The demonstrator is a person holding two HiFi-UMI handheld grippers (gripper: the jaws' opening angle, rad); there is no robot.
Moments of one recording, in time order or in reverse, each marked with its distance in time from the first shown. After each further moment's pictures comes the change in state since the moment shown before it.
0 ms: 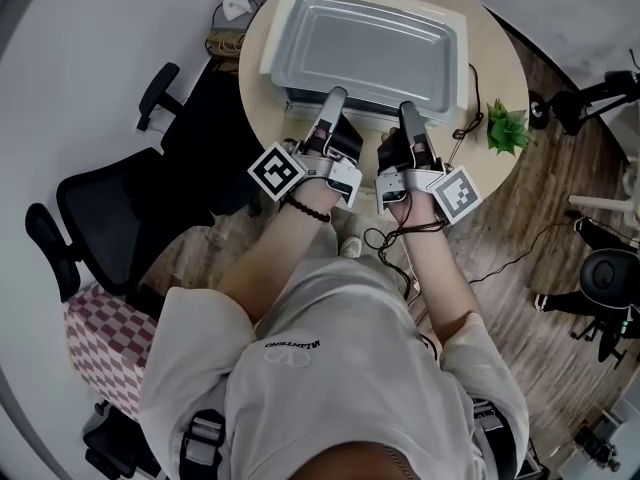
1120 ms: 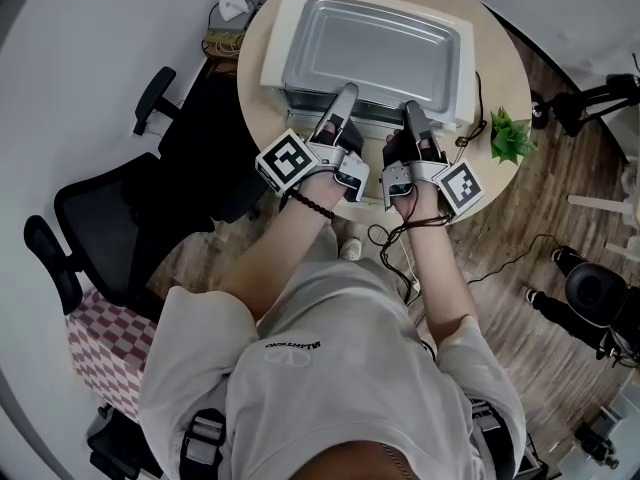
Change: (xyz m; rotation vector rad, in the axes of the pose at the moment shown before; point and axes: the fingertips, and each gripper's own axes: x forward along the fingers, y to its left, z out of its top) left arm 0.032 0.047 0.009 0.058 0.081 0.199; right arm 0.032 -0.042 0.015 0.061 -0.018 -0.124
